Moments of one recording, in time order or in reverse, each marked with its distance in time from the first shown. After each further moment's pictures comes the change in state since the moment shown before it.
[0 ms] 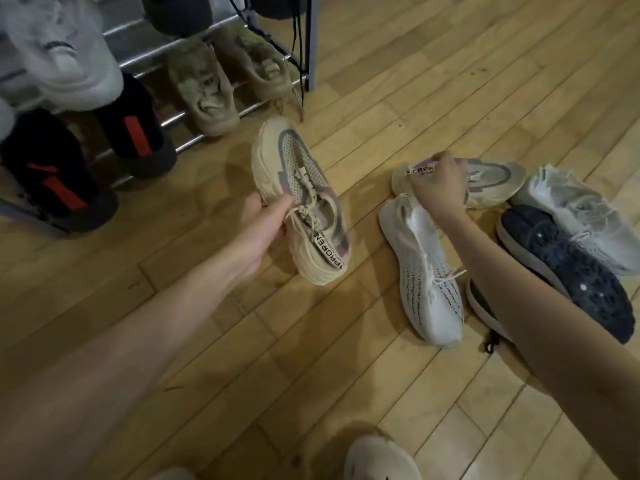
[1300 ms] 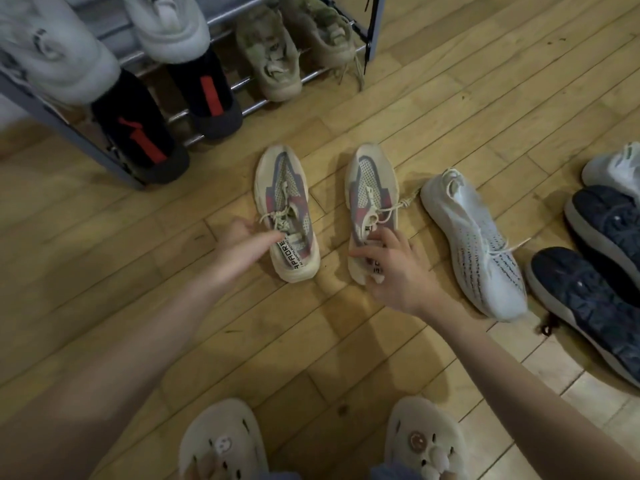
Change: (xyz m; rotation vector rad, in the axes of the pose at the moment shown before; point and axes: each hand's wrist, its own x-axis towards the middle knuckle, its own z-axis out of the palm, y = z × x) left_hand -0.043 -0.066 -0.105 0.450 0.178 -0.177; right_hand -0.197 -0.005 0.053 -0.306 -0.538 -0.708
